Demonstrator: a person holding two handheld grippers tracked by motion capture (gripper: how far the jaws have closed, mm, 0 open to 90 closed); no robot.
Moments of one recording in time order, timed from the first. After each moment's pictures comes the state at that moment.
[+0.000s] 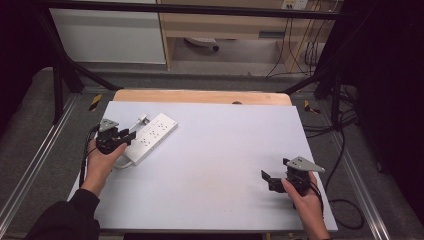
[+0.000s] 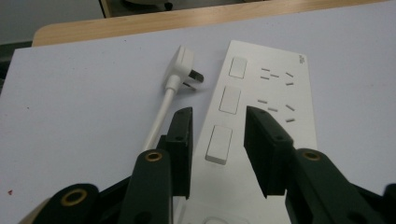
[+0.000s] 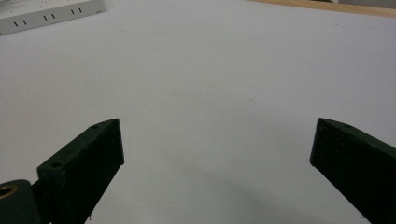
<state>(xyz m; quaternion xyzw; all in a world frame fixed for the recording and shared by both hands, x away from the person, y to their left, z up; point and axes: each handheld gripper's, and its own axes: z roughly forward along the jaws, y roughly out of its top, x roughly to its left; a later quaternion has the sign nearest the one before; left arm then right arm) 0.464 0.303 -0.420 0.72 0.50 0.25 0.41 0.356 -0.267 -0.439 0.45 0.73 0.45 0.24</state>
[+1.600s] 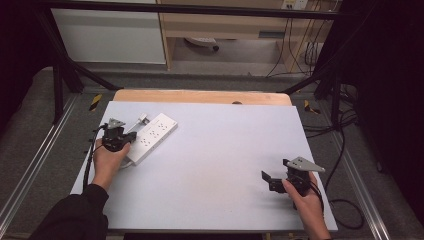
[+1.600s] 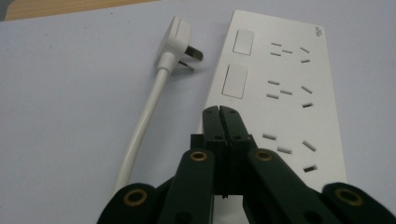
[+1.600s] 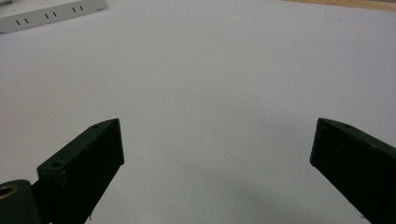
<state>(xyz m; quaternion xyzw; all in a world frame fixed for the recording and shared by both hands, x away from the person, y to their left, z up) 0.480 0.296 -0.432 0.74 0.51 0.23 0.38 0.357 -0.269 -0.442 0.45 0.73 0.45 0.23</state>
